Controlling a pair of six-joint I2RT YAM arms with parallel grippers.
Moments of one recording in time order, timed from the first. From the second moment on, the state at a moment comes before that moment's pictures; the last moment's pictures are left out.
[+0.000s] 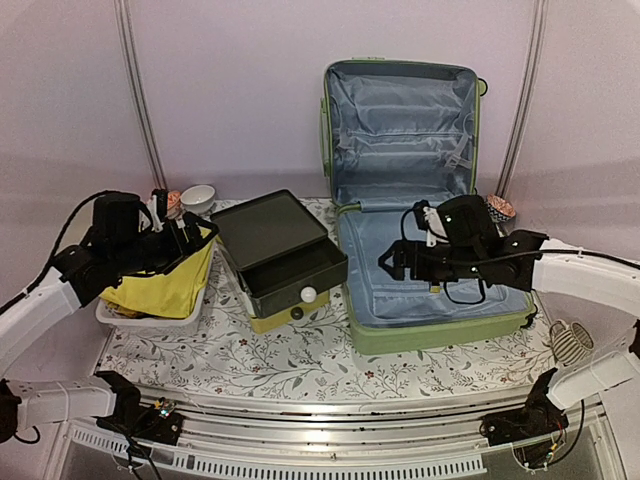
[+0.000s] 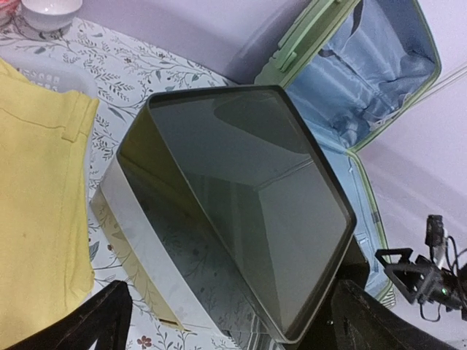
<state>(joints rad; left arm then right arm) -0.42 0.92 0.82 -0.34 0.10 -0.73 0.80 1.30 0.98 -0.31 0.06 0.60</state>
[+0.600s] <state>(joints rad) -0.42 0.85 0.82 -0.42 0.10 -0.71 0.47 1.67 1.10 -0.46 0.15 0.44</state>
